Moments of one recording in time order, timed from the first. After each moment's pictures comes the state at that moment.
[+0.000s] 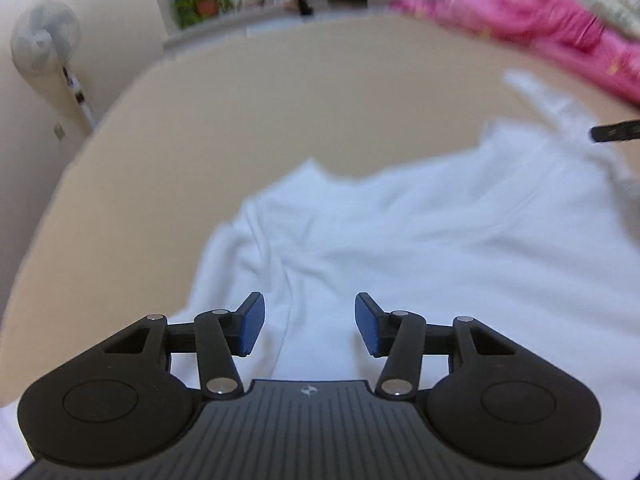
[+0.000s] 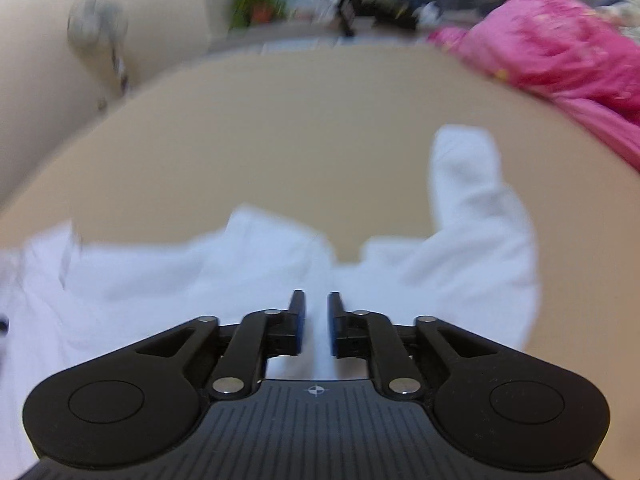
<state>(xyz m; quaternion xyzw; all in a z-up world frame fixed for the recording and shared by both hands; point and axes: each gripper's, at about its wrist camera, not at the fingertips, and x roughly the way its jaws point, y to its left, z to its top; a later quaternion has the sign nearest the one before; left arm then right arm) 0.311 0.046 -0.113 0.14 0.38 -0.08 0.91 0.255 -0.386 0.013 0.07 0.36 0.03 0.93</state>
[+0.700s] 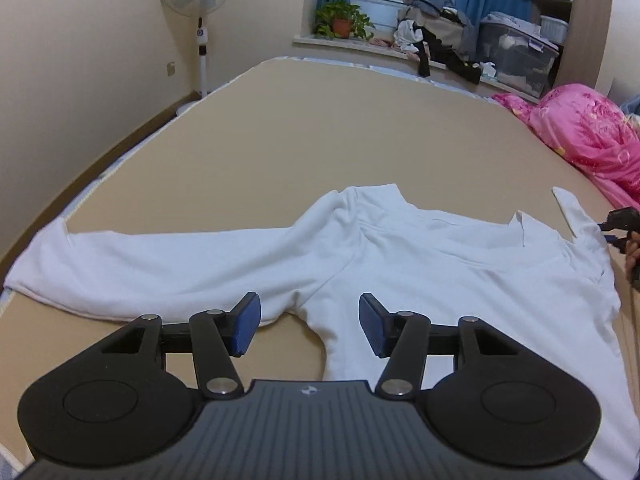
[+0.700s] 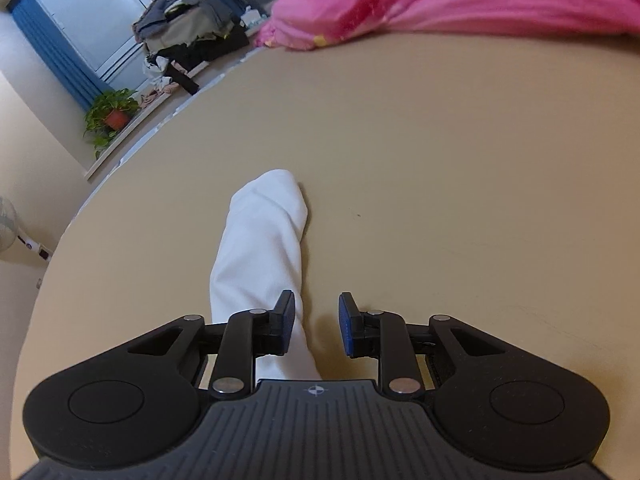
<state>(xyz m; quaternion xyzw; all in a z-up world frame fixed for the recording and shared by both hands) 0.206 0.077 -0.047 -0.05 0.35 0.05 0.93 0.361 -0.579 -0.057 0.33 0.35 -0.10 0.87</state>
